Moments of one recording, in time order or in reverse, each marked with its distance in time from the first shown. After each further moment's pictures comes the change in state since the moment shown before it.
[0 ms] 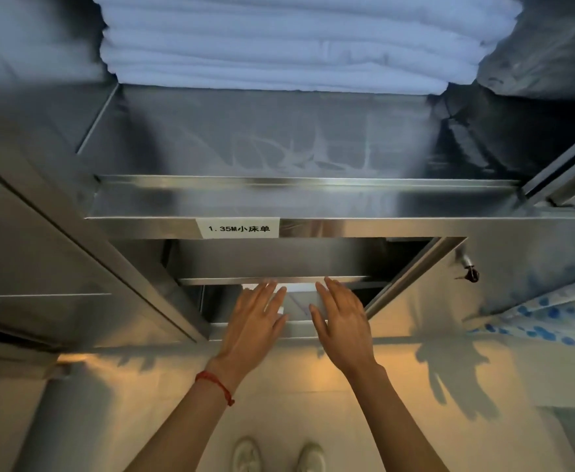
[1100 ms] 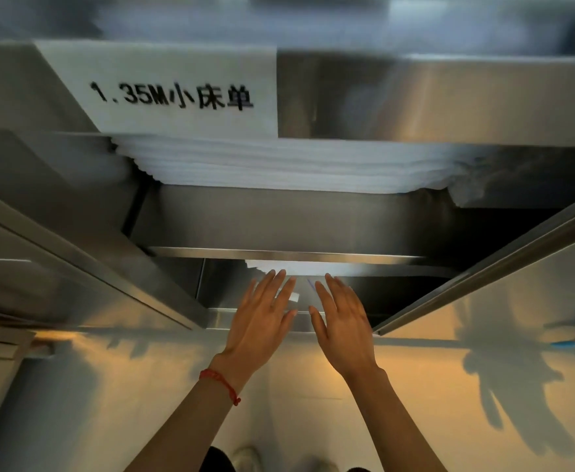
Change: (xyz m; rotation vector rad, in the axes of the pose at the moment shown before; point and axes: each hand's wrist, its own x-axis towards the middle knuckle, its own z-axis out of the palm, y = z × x) left_hand 0.014 -0.040 0.199 -0.010 -0.143 -0.122; right_hand -0.003 0.055 0.213 0.042 -0.065 -0.048
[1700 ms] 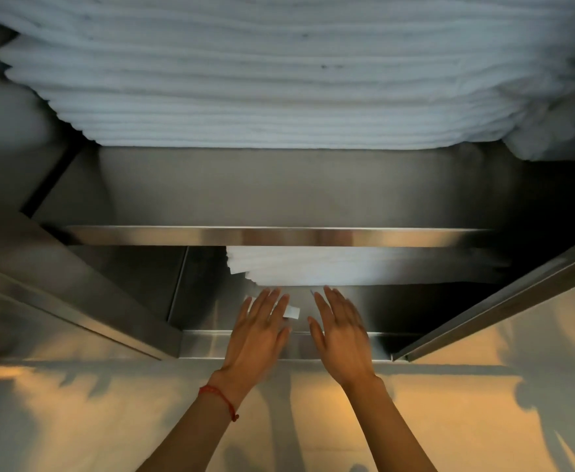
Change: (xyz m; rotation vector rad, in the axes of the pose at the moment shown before) left_hand 0.045 -0.047 0.193 0.055 0.157 0.054; right_hand 0.008 0.062 0.182 0.013 -0.043 0.051
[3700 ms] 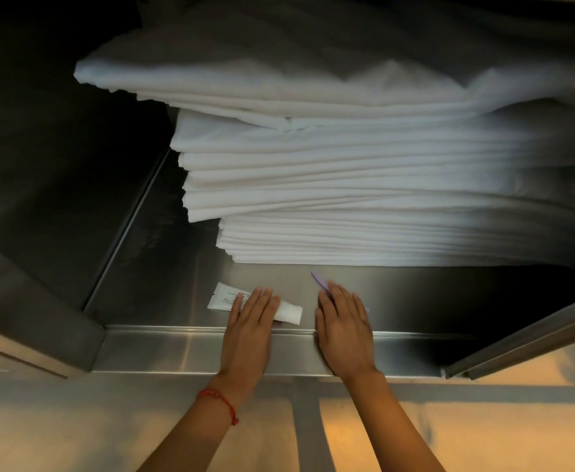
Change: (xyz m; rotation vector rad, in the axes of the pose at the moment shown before) left_hand 0.011 -0.050 0.269 -0.081 0.308 -0.022; right_hand 0.029 0.097 0.254 -0.116 0.240 -0.102
